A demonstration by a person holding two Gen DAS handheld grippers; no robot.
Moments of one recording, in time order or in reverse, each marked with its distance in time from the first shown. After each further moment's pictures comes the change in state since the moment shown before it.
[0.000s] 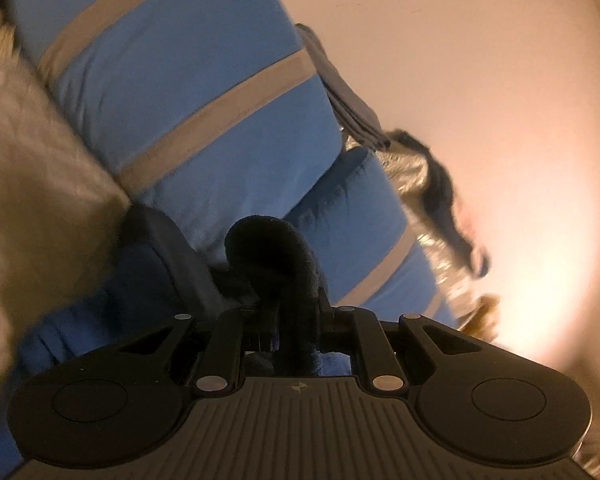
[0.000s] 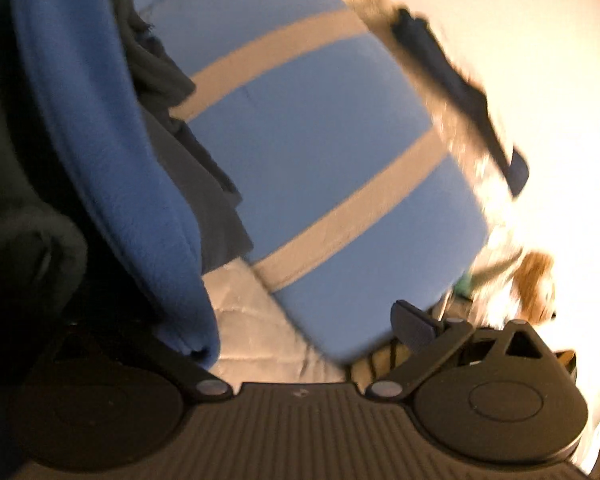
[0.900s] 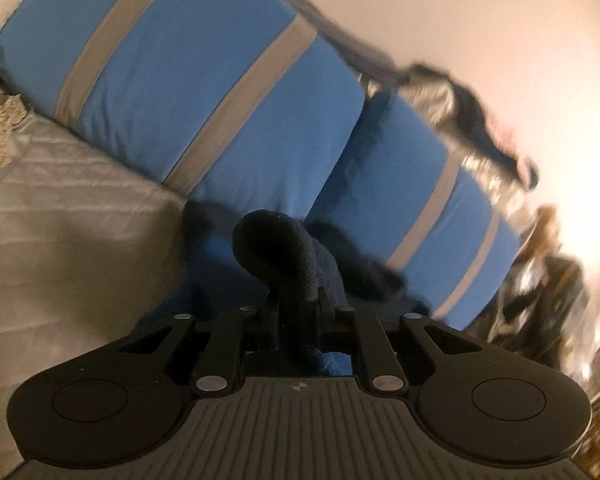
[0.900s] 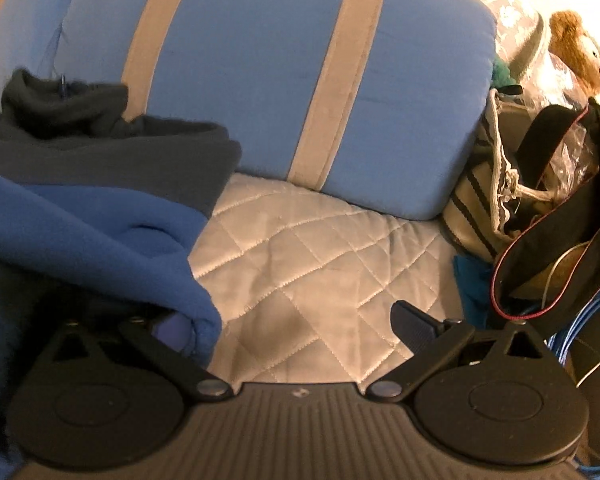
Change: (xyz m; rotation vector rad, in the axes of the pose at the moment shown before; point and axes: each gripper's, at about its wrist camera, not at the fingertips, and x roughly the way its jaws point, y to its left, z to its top) left arm -0.024 -0.005 -0.012 0.229 0.155 0.196; right arm 0.025 -0.048 -0.023 0.598 0.351 0.297
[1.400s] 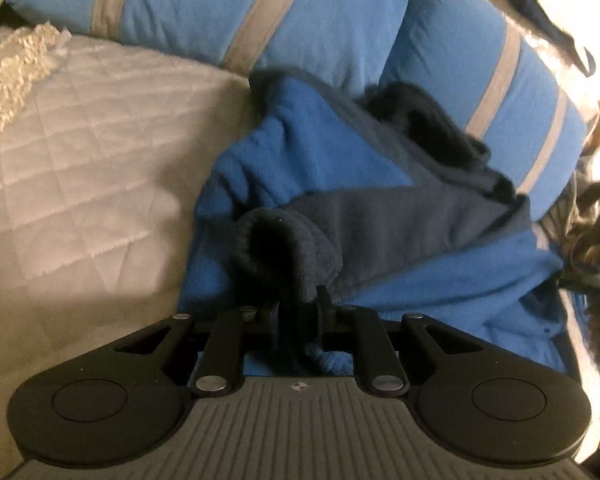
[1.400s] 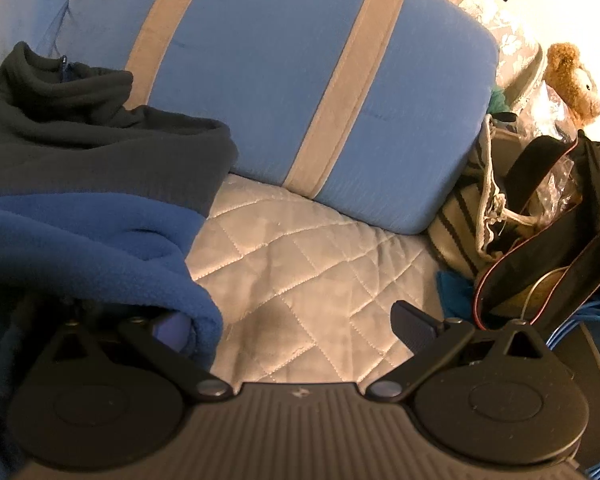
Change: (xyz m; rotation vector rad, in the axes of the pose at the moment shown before) left arm 0.026 0.032 -0.059 0.094 0.235 0.179; right arm -0.006 0.019 0.010 -0.059 -0.009 -0.084
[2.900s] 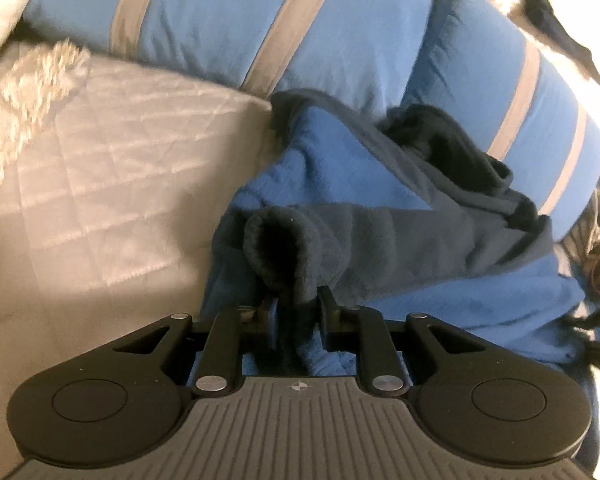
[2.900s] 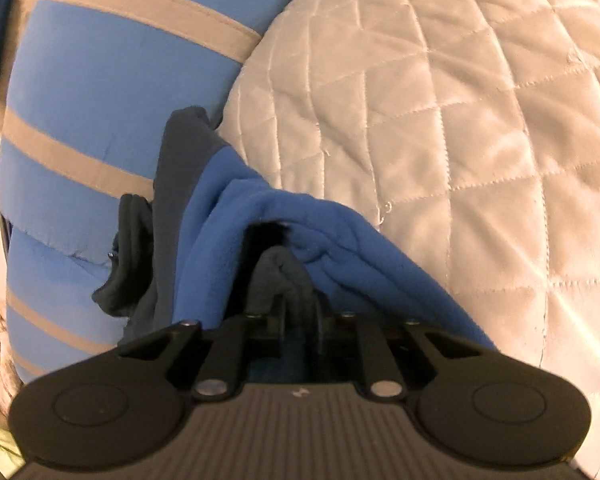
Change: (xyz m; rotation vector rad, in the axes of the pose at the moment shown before) left arm 0.006 0.004 0.003 -0.040 -0.036 0.060; right arm 0.004 -0.036 -0.069 1.248 0.404 0.594
